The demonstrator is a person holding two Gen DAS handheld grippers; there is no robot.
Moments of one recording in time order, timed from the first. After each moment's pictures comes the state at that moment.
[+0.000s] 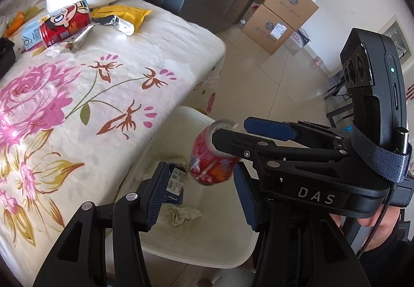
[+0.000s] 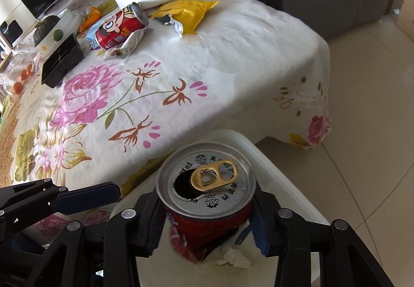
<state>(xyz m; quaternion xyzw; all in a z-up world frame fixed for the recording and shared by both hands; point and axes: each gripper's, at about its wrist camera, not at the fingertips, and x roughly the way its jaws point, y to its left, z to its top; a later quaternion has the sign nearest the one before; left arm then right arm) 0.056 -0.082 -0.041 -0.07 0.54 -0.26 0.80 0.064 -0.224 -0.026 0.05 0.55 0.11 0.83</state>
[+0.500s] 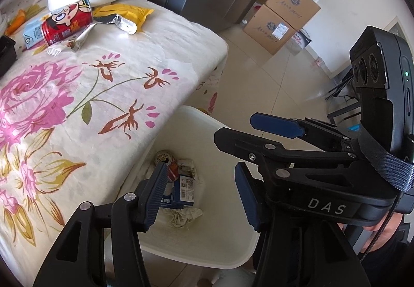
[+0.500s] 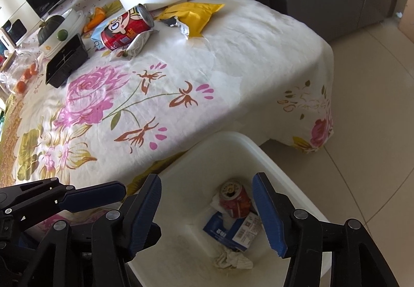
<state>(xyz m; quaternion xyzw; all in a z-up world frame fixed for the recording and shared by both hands) 0.058 -0.082 -0.043 -0.07 0.54 -0.25 0.80 0.064 -0.218 -0.019 0.04 0.54 0.12 0.83</state>
